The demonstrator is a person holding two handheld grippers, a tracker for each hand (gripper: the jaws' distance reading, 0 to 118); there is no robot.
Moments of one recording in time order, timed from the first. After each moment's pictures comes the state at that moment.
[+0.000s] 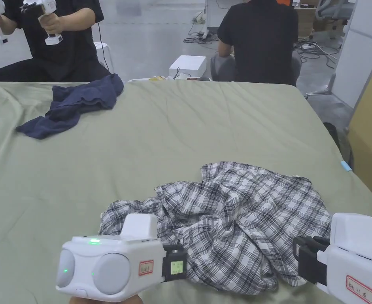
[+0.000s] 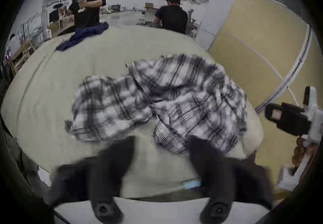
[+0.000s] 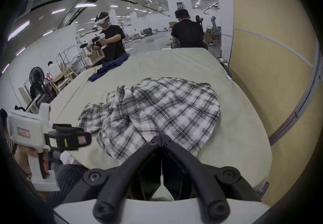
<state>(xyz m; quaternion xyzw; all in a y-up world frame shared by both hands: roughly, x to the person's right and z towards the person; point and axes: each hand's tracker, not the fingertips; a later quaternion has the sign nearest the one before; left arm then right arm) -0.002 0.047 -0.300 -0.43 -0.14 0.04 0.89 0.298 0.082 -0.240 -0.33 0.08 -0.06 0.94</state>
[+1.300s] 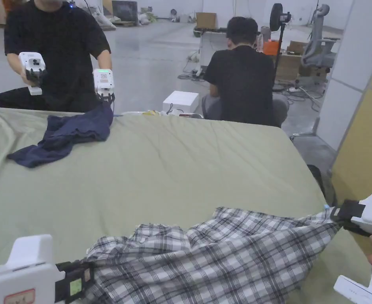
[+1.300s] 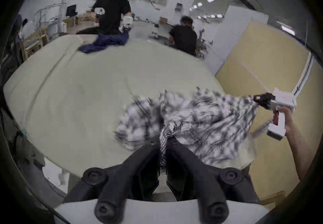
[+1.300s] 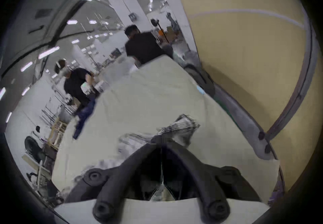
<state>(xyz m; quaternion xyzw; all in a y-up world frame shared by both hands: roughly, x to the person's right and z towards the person) -0.132 0.110 -0.258 -0.34 -0.10 0.14 0.93 0.442 0.130 -0.365 -0.27 -0.03 -0.25 0.93</state>
